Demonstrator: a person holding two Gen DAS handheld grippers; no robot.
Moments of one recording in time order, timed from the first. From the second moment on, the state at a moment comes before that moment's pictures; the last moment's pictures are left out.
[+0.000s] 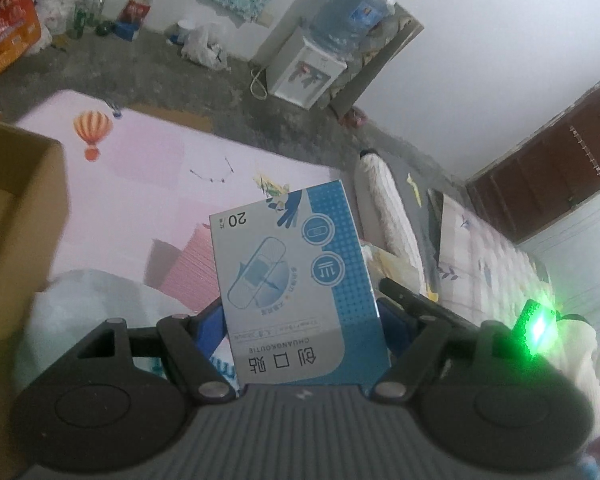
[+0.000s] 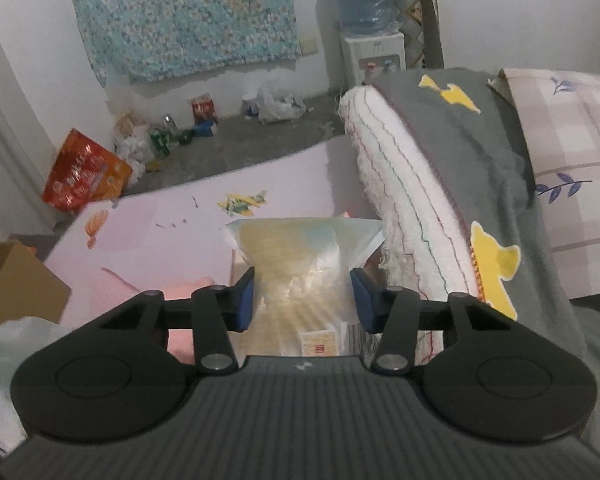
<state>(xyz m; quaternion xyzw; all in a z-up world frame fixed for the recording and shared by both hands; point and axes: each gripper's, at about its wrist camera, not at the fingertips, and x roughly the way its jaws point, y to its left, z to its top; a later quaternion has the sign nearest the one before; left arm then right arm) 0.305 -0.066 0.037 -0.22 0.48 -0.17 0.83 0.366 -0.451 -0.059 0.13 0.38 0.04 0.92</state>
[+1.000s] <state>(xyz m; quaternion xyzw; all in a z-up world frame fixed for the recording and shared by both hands) 0.302 0.166 0.052 -0.05 0.45 0.03 0.89 0.330 -0.120 0.063 0.22 0.40 0.31 0.83</state>
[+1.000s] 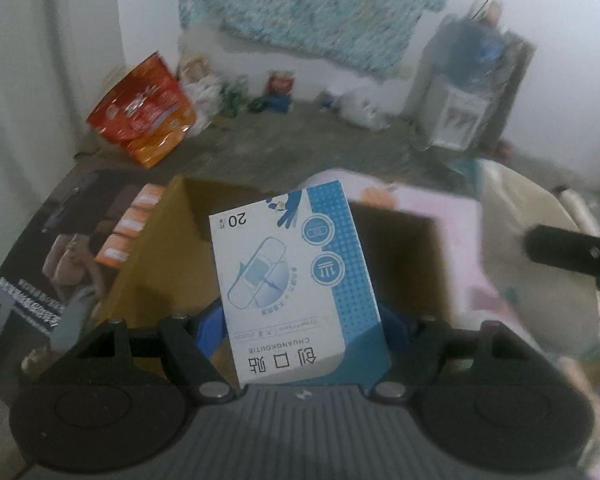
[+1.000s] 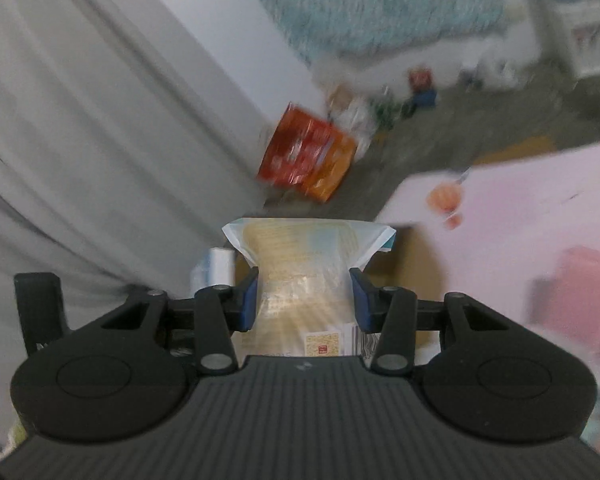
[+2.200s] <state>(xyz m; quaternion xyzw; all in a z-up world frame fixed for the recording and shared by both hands) 0.353 0.195 -0.023 0.12 0.52 0.08 0.84 0.442 0.002 -0.073 0.26 0.53 0.22 0.78</state>
